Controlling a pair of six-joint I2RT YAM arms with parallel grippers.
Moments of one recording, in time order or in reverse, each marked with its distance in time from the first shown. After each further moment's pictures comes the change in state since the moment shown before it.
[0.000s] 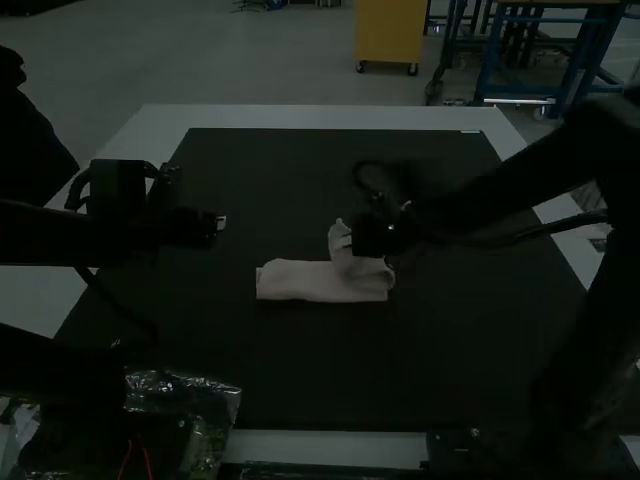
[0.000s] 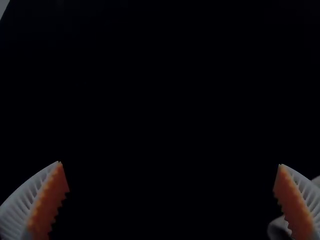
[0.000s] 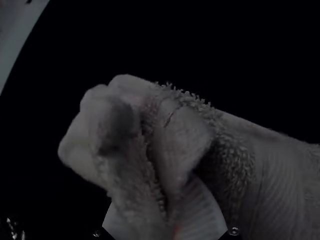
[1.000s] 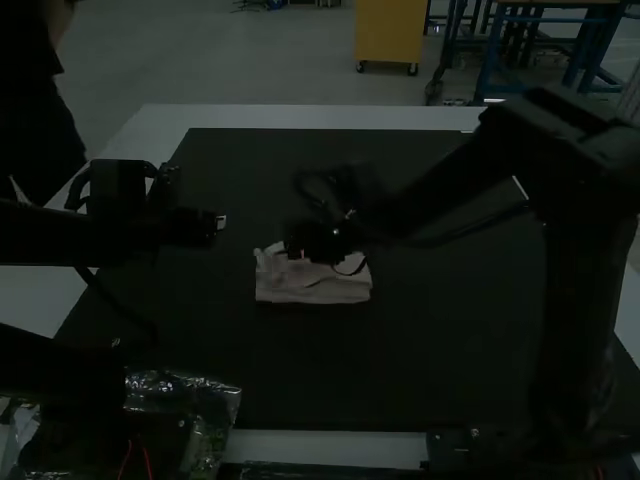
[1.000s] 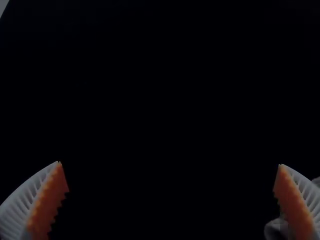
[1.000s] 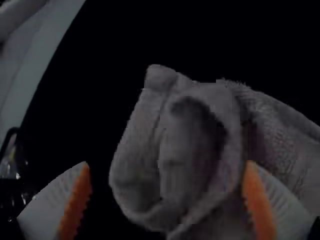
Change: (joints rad) left arm 0.000 0.000 0.000 0.001 0.000 -0.016; right arm 0.193 0.223 0.196 0.079 -0.052 0.120
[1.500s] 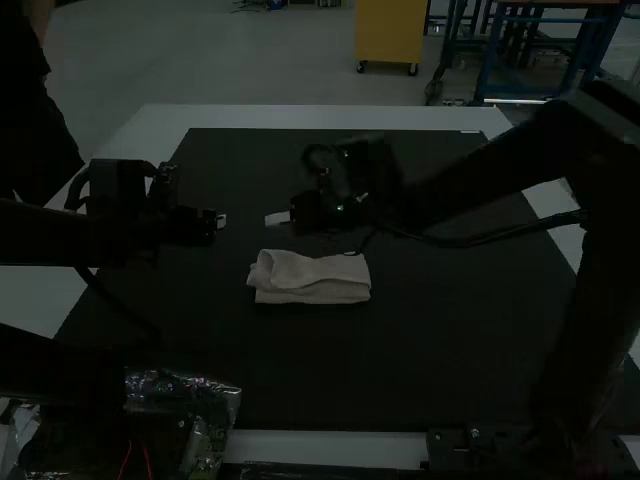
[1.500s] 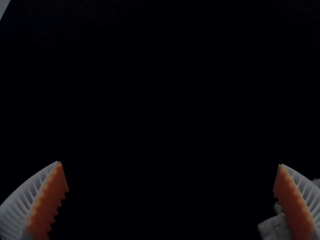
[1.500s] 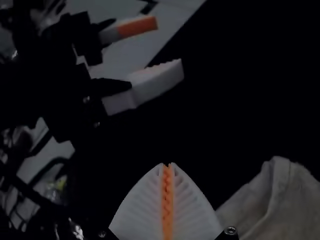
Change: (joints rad) left arm 0.000 0.000 0.000 0.008 0.000 -0.008; right arm 0.002 -0.175 -0.067 0.153 -0.024 -0.006
